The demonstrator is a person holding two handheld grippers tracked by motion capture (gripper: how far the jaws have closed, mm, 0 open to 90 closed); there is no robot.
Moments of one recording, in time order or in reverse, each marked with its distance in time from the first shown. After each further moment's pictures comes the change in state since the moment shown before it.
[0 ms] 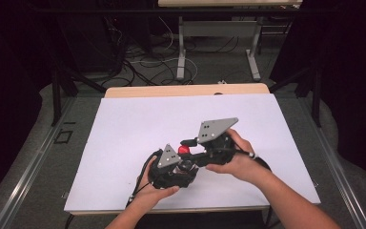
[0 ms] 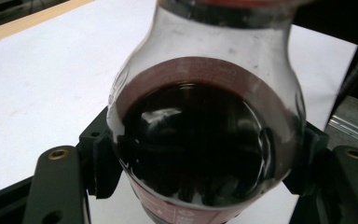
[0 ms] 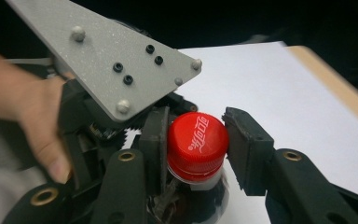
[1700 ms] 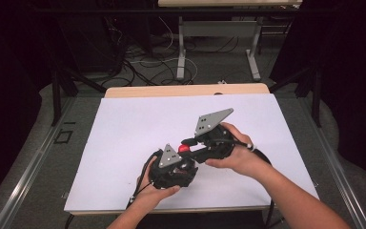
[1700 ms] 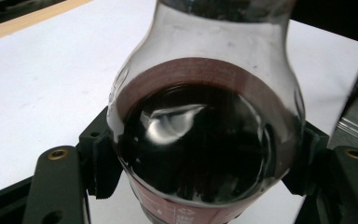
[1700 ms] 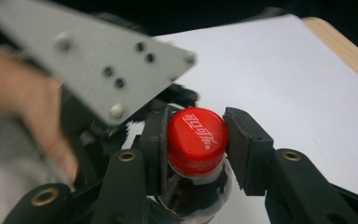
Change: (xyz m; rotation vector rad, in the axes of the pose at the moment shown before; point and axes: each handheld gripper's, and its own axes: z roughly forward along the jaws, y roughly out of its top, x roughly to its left) left arm -0.001 0.002 -0.001 0.005 0.011 0.004; right arm -0.007 0.010 0.000 0.087 0.055 0.020
